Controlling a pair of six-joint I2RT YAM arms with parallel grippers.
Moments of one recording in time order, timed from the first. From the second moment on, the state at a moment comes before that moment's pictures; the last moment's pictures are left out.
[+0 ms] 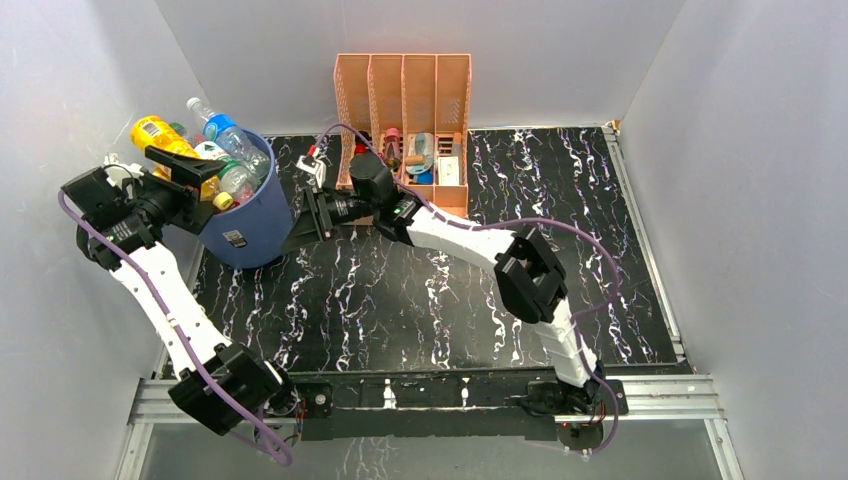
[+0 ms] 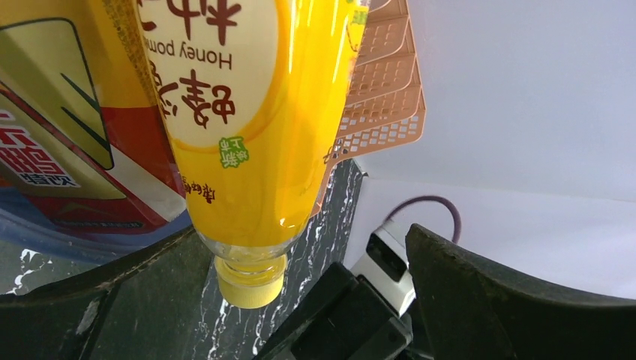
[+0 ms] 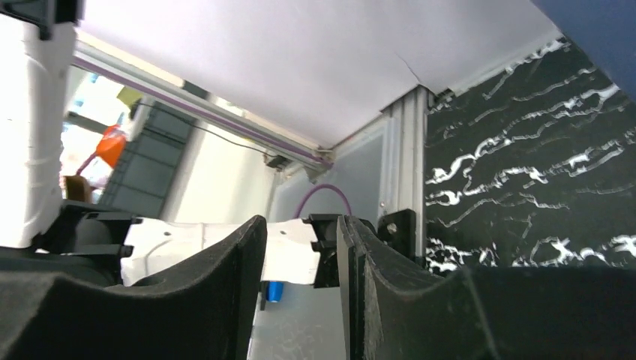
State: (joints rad) left arm 0.71 1.19 1.37 -0.76 0.84 -0.78; right arm 1.00 2.15 1.88 0.21 -0.90 0.90
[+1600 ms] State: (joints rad) left arm 0.73 1.04 1.40 -0.86 0.74 -0.54; right arm 1.05 2.59 2.07 1.07 -0.81 1.55
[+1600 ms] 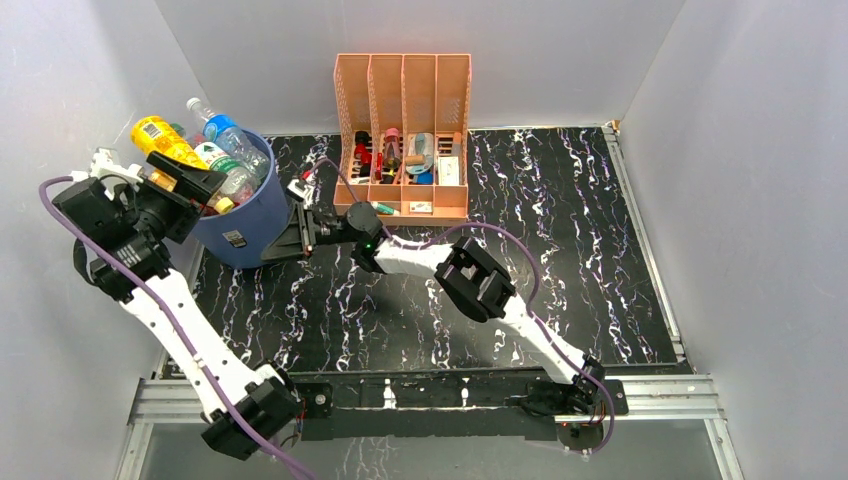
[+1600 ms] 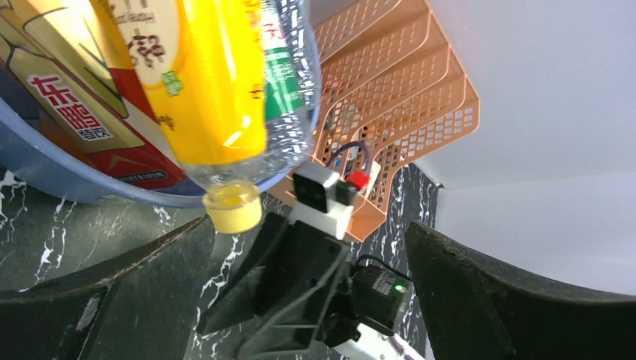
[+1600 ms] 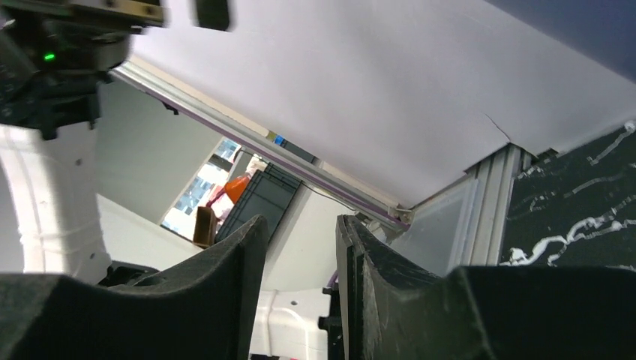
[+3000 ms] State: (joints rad) left arm 0.21 0.95 1.22 -0.76 0.74 -0.41; right arm 0.50 1.42 0.98 0.18 -0.48 1.38
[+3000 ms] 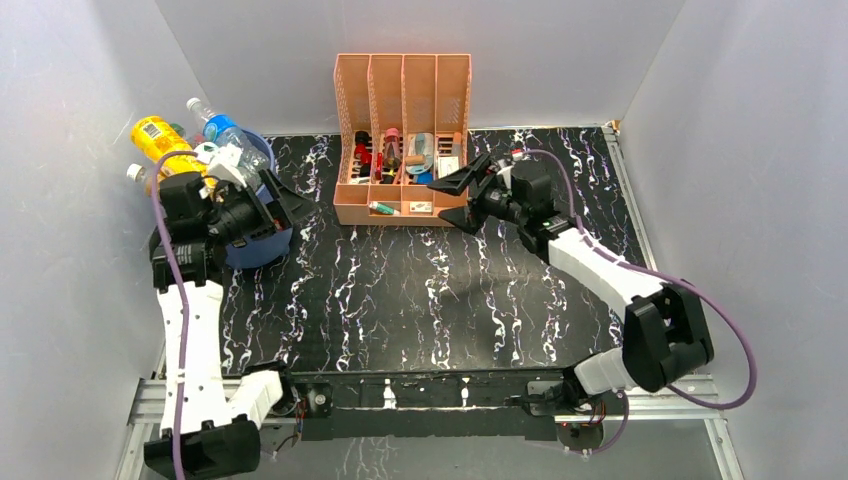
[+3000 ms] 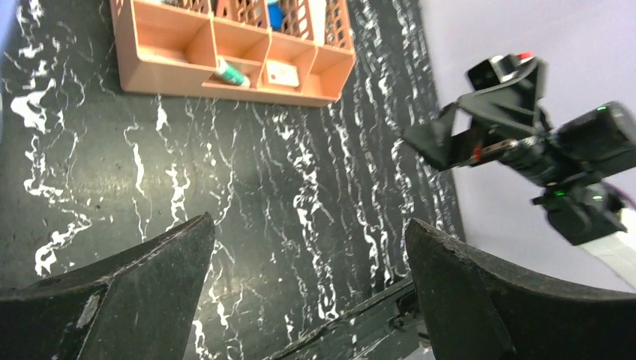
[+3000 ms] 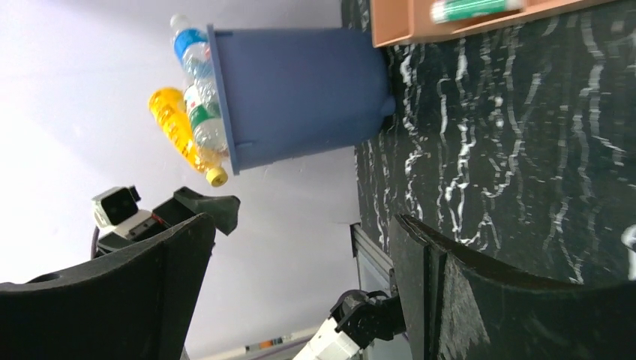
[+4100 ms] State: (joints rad) left arm -0.67 1.18 0.82 -0.46 -0.42 -0.52; right arm 0.06 0.95 0.63 -0.10 -0.25 0.74
